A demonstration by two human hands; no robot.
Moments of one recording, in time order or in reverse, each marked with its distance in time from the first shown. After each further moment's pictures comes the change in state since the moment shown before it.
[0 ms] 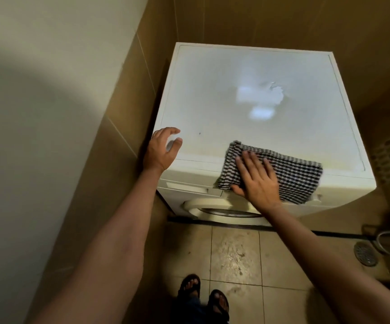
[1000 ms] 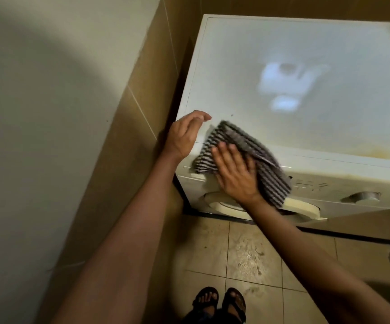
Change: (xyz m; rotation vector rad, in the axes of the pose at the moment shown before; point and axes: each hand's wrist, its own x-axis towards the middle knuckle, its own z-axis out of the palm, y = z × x) left_hand -0.005 -0.001 -0.014 -0.246 -0.135 -0.087; right_hand 0.048 -0.120 0.047 -0.041 0.480 -0.202
